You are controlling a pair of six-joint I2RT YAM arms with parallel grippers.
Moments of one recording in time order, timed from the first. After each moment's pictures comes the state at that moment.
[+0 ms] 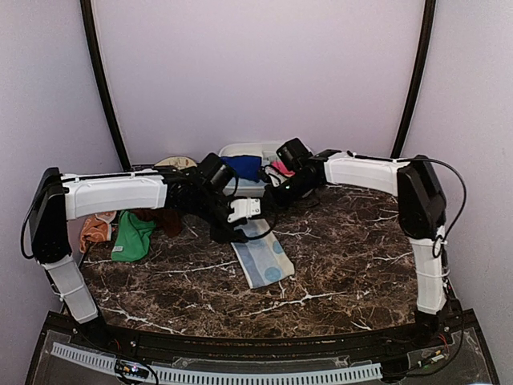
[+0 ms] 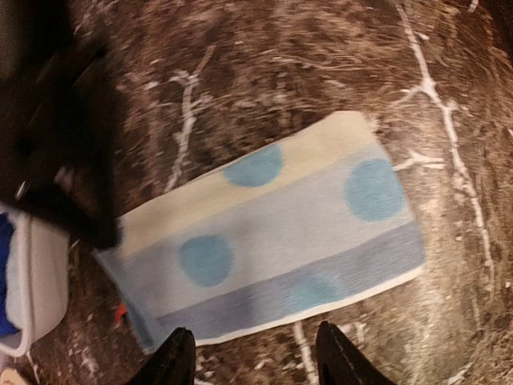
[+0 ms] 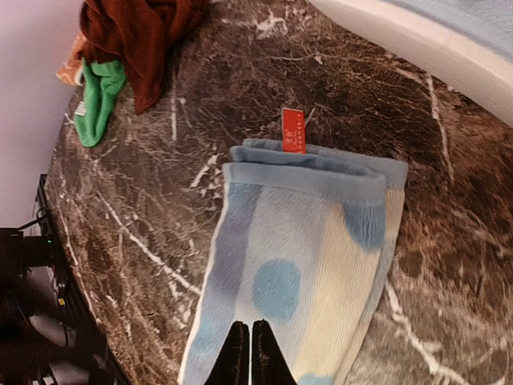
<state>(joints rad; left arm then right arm) -0.79 1.75 1.38 -0.58 0.17 0.69 0.69 2.06 1.69 -0.60 -0.49 0.30</state>
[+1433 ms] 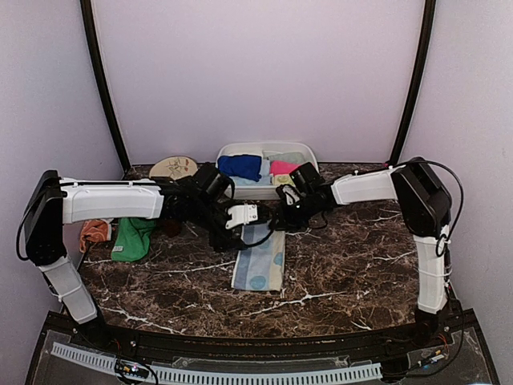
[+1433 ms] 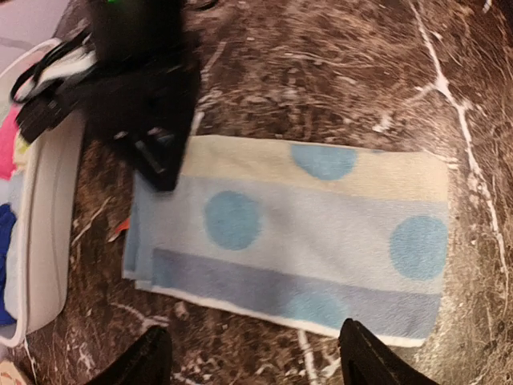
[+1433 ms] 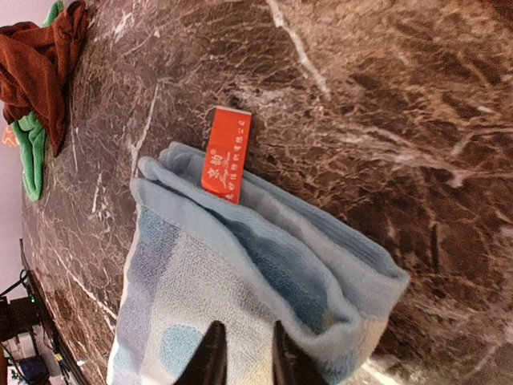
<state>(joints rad) -0.86 1.72 1.22 -0.44 0.14 0.69 0.64 2.13 1.44 -0.28 -0.43 0.51</state>
